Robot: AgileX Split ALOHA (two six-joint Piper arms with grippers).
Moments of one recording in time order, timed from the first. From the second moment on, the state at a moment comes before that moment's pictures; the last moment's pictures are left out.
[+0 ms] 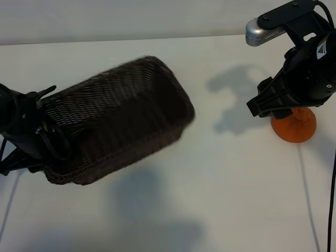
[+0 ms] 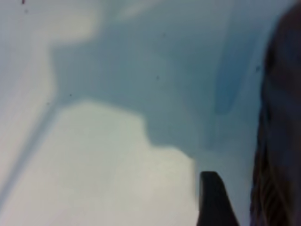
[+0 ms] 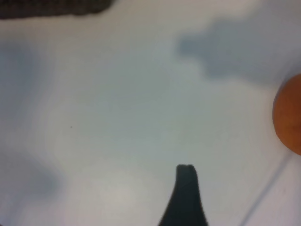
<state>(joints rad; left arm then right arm) -0.24 1.67 -0.74 0.13 0.47 -0.89 0.37 1.40 -1.17 0.05 0.99 0.01</state>
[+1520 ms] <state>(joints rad) -0.14 1.36 -0.73 -0.17 0.43 -0.56 0.37 1.40 -1.17 0.06 0.99 0.01</state>
